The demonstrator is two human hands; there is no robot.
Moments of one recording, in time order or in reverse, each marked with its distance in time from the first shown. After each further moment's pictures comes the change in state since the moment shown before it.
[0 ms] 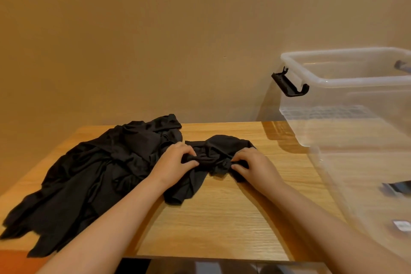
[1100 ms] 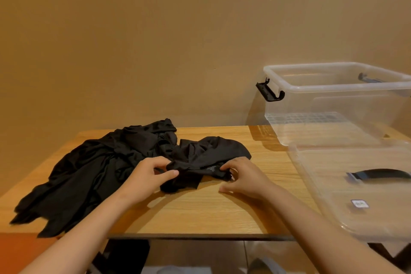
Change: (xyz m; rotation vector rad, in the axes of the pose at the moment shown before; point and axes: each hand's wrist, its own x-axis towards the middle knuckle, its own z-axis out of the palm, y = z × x) left_hand -0.089 0.020 -0.039 -0.299 -0.024 -0.079; right_hand -0.045 -0.017 -0.020 0.004 -0.256 0.069
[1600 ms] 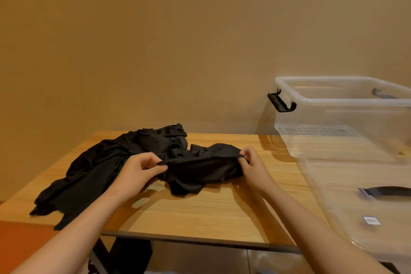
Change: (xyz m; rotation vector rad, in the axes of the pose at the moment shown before) left_hand -0.017 -0.006 -0.035 -0.112 0.211 -0.048; right_hand 0.018 -0.016 -0.003 0.652 0.310 0.123
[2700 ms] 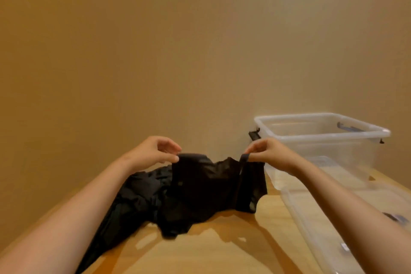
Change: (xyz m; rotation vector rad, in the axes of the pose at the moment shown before) left_hand 0.064 0.138 -0.032 0.146 -0.254 0.108; right_hand 0.008 -0.113 -0.136 -0.189 -0.197 -0.175
